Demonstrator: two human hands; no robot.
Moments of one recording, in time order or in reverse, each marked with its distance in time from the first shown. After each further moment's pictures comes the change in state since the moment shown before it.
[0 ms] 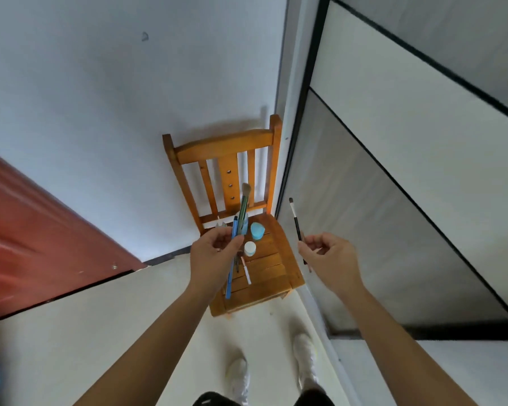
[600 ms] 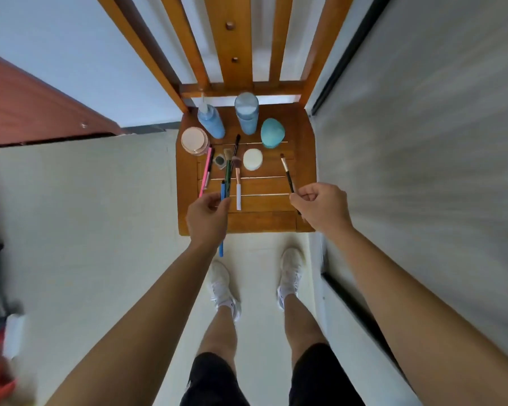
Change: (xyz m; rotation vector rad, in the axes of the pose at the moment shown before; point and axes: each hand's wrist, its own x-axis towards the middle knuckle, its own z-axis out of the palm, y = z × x) left_hand 0.121 -0.269 0.152 0.143 0.302 -0.563; right_hand 0.201 0.243 0.154 -0.327 -0.509 0.104
